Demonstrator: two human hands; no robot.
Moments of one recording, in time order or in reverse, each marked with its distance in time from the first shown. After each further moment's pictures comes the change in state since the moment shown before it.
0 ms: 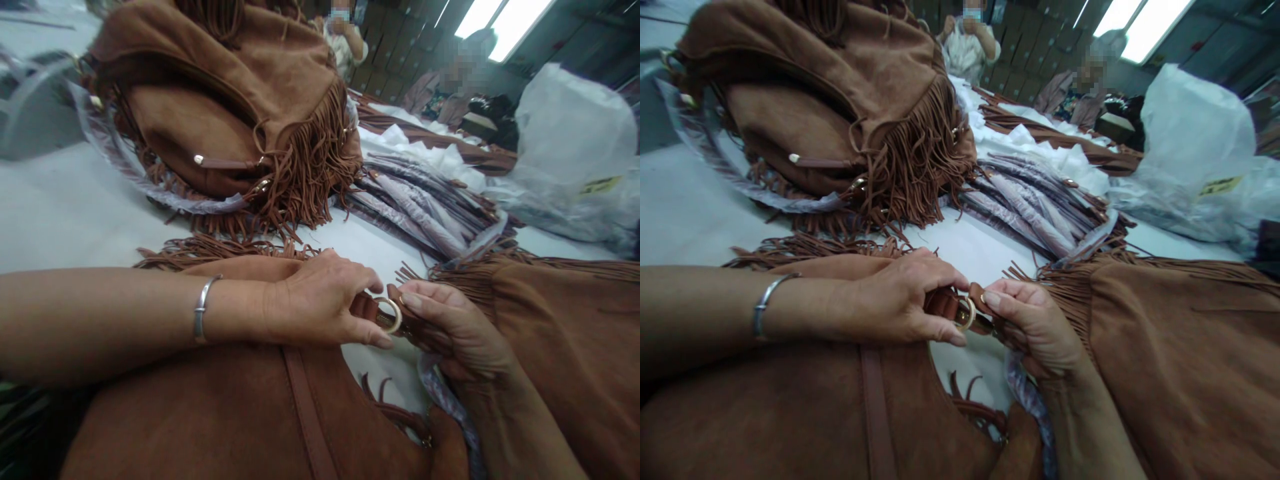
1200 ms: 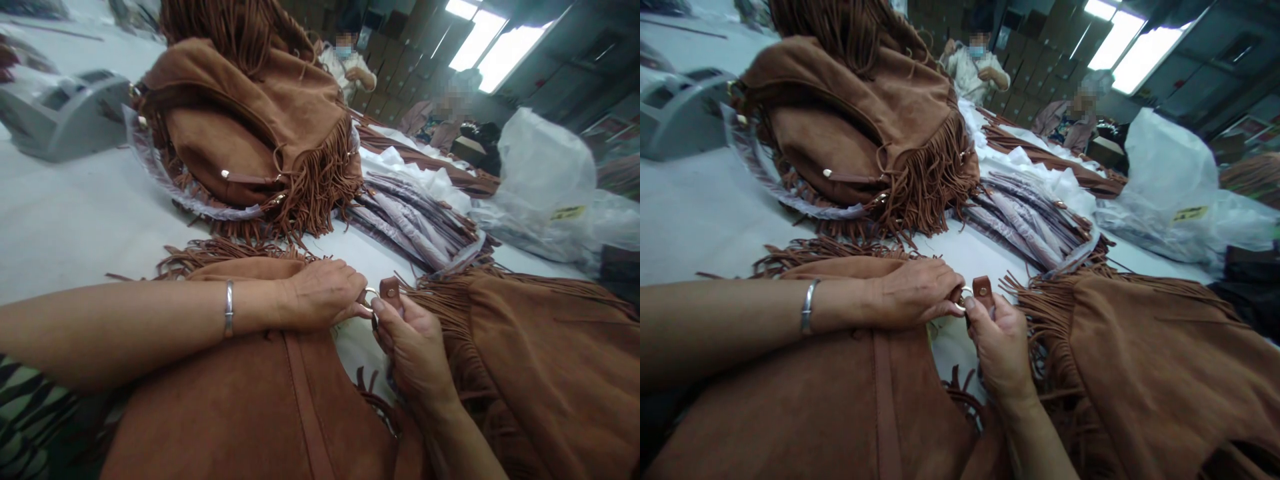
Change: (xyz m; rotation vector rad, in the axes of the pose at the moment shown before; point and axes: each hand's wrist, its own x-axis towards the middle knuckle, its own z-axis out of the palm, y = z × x) left_hand -0.002 -0.007 0.003 0.518 -0.037 0.094; right_hand -0.011 0.028 0.045 -0.078 0.282 -0.332
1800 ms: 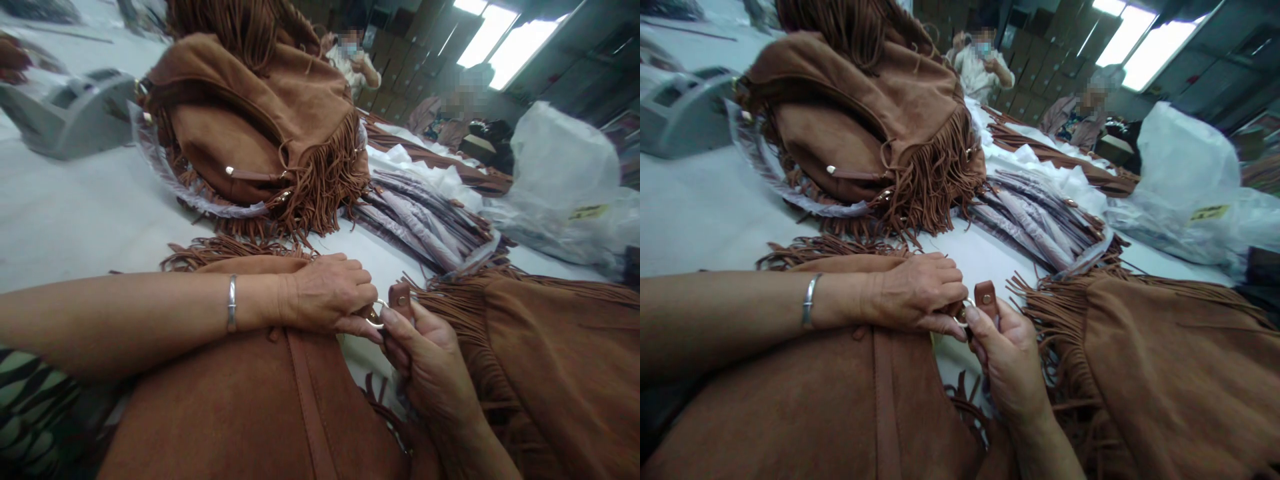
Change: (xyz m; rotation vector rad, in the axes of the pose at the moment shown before) left_hand -0.002 -0.014 0.003 0.058 0.172 0.289; right_hand -0.010 -0.009 0.001 0.069 -0.121 0.090
